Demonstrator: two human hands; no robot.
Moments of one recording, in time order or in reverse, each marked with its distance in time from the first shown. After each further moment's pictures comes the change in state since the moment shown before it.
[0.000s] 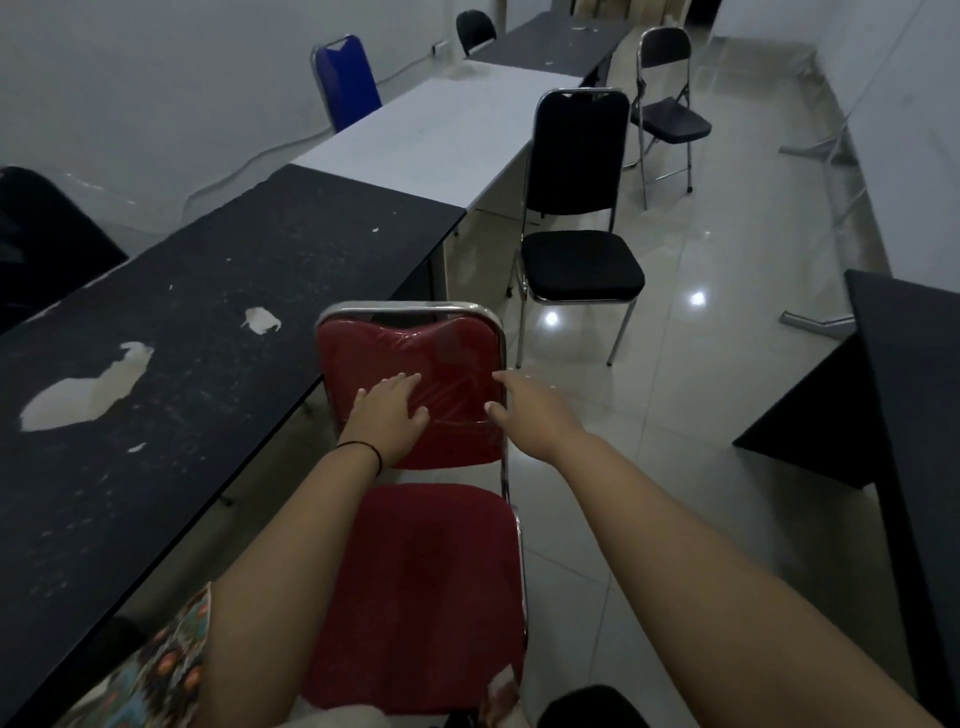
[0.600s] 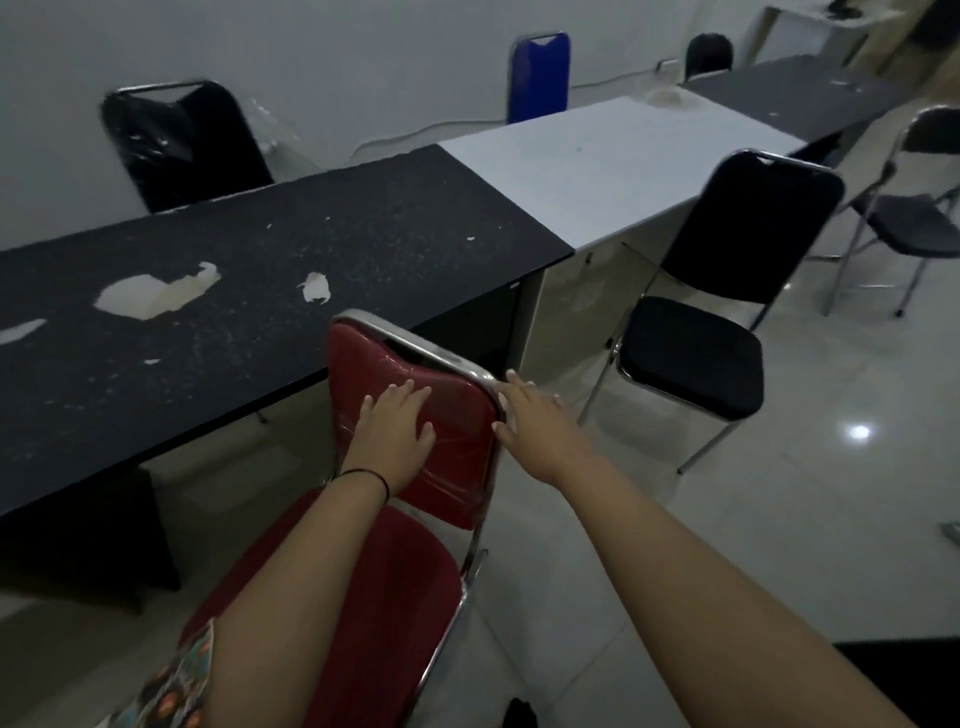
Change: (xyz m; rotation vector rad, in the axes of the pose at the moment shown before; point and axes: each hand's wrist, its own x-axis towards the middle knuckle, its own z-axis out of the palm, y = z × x) left_hand 0.092 0.071 0.042 -0.004 0.286 -0.390; right_hand 0.165 0.068 -0.072 -0.272 -0.246 -0.488
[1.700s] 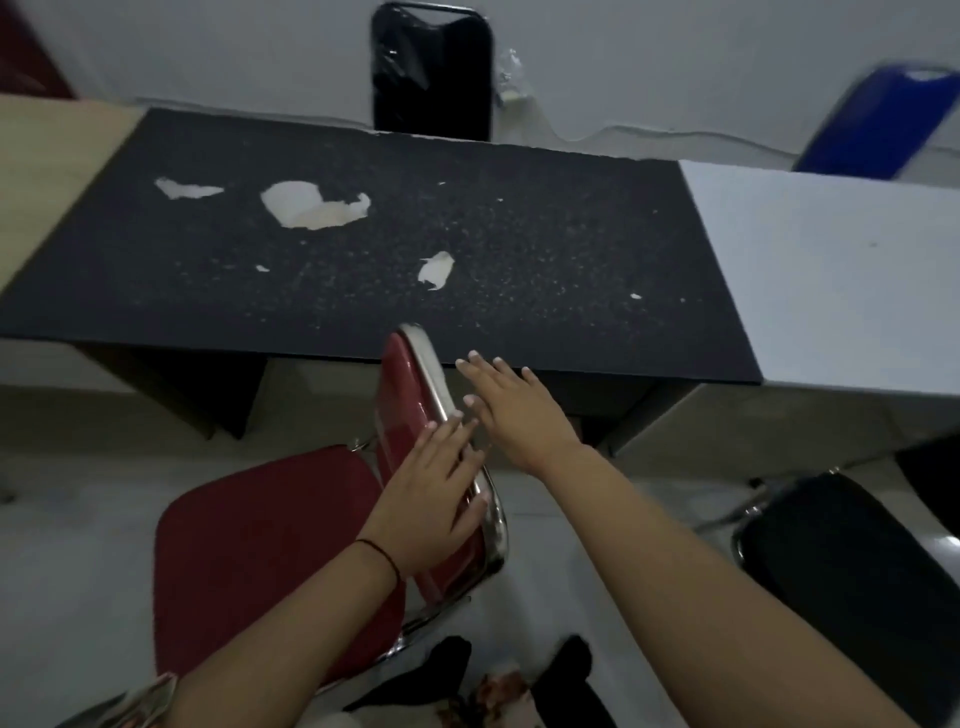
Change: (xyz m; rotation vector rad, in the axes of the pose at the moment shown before) left_hand 0.083 0.040 0.061 0.144 0.279 -0.121; right_hand 0.234 0.001 -0.014 -0.221 -0.276 -0.747
